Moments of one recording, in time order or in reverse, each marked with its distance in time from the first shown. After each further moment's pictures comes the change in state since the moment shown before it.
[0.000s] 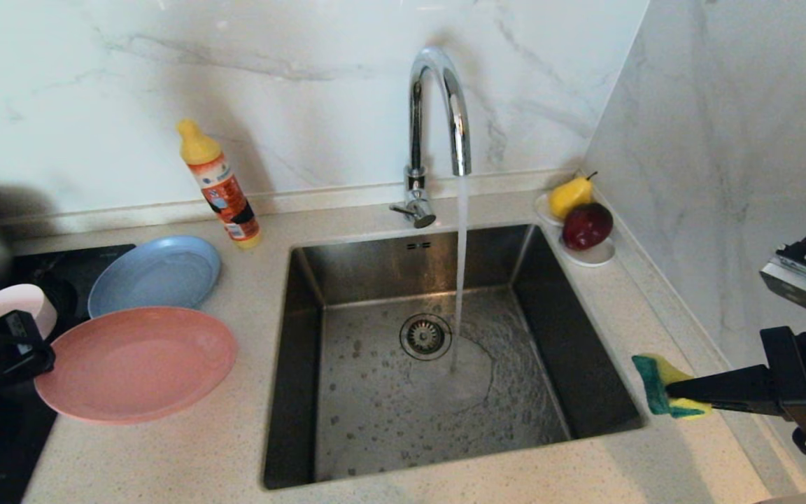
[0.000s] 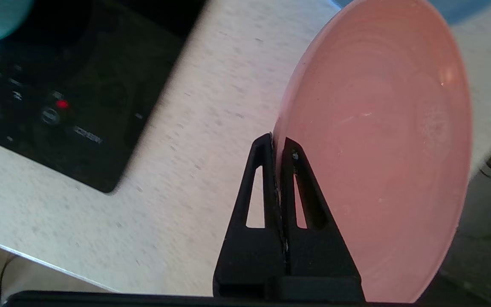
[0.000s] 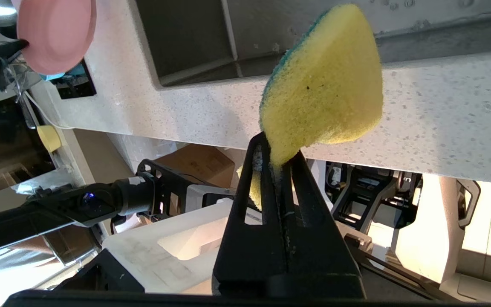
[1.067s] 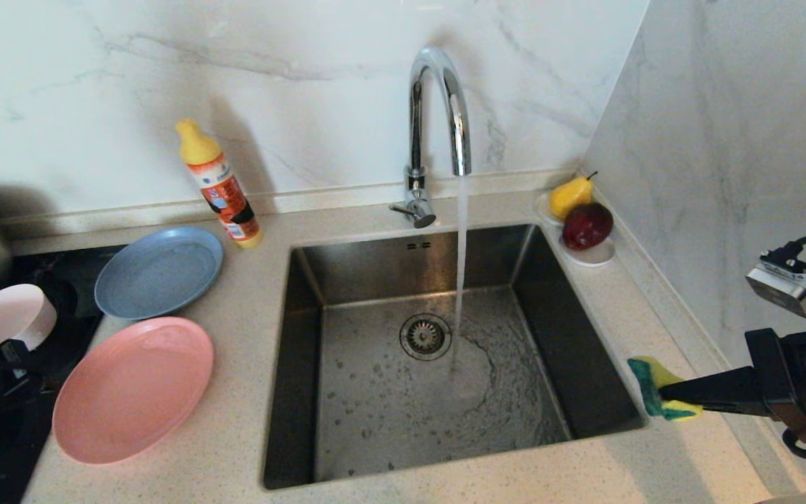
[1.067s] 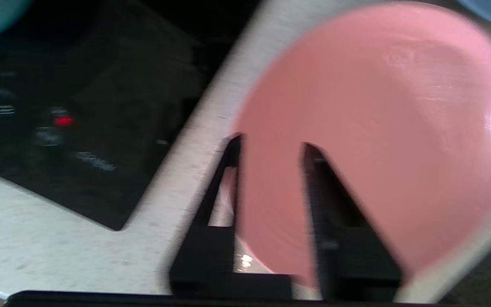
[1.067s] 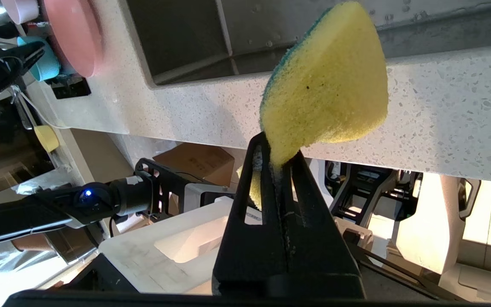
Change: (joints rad) left arm 0.157 0.126 0.105 -0.191 -0.132 0.041; right arm -0.002 0.031 0.000 0.000 0.001 0.000
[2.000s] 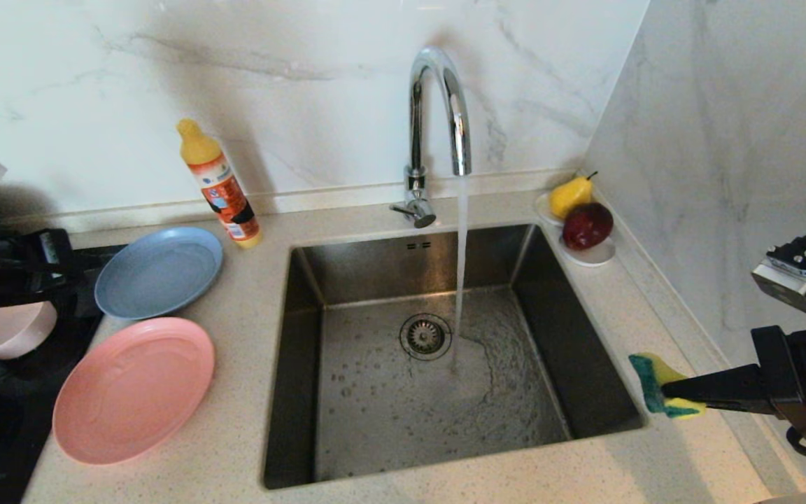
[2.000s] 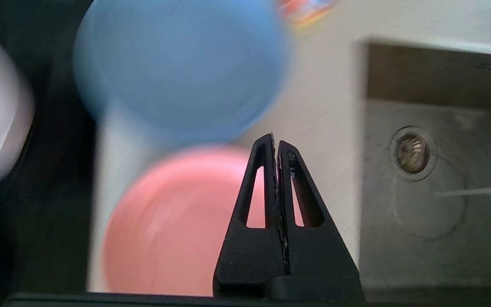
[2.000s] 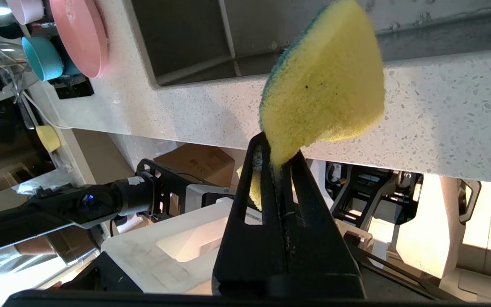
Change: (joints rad) left arm -0.290 -0.099 -0.201 -0.134 -0.040 0.193; right arm 0.001 -0.011 -0.006 0.002 0.001 0.000
